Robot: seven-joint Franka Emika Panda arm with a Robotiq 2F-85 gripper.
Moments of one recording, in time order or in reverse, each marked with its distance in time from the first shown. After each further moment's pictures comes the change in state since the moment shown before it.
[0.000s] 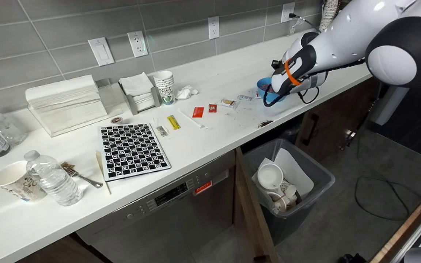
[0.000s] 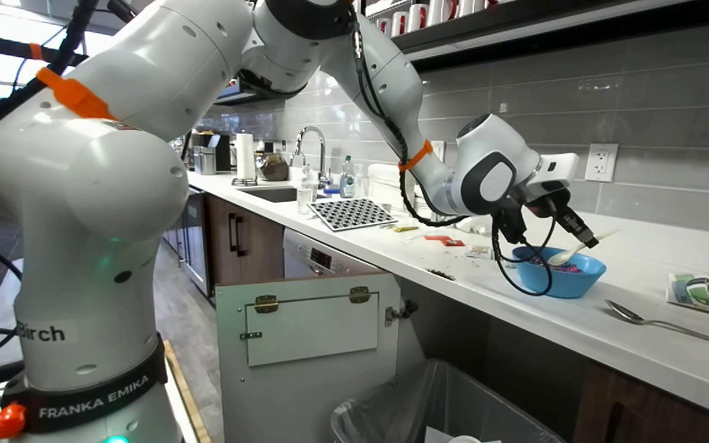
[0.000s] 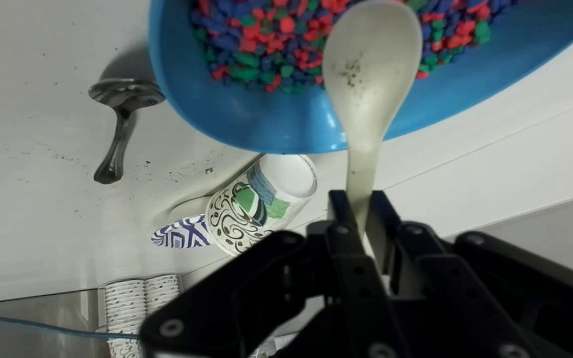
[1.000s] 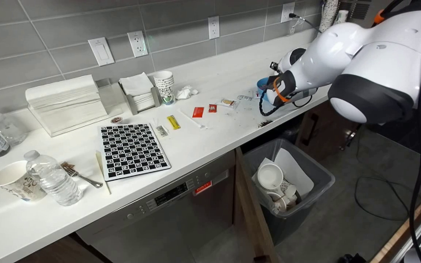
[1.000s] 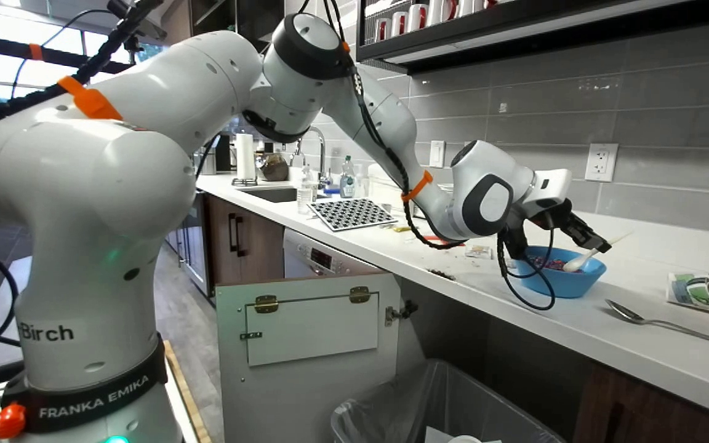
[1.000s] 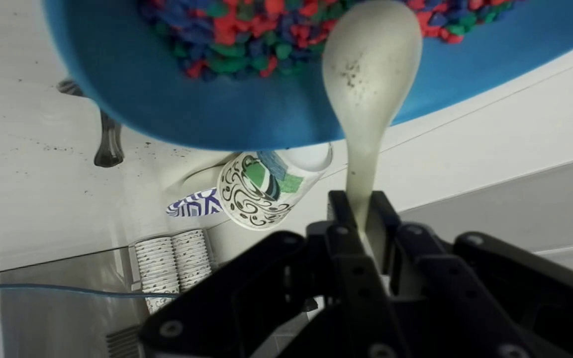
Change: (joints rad) arm 0.113 0.243 -0.170 0.089 0.127 0.076 0.172
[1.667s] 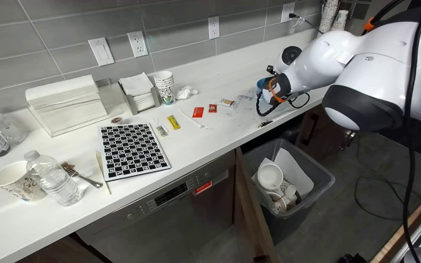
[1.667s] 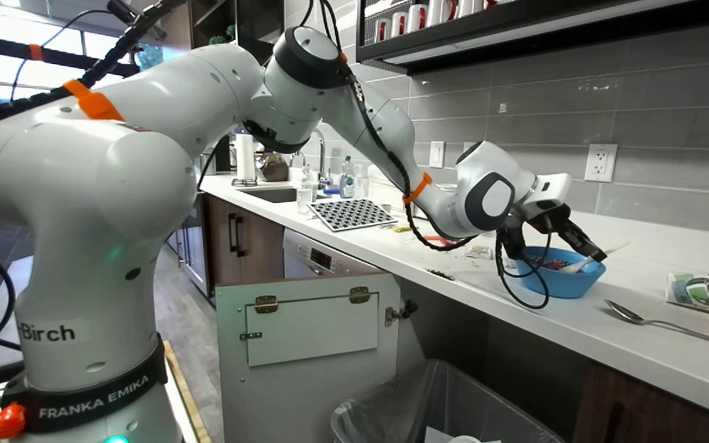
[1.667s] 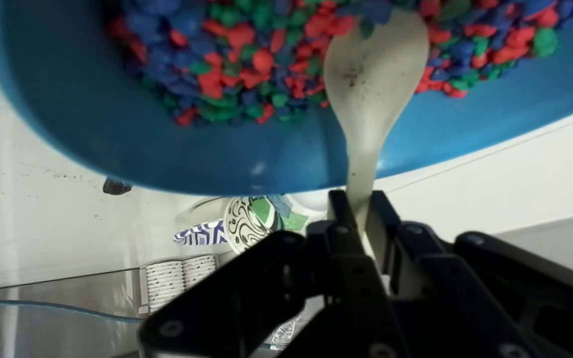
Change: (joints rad) arm 0.016 0.054 -0.039 0.077 0.001 -0.166 0.014
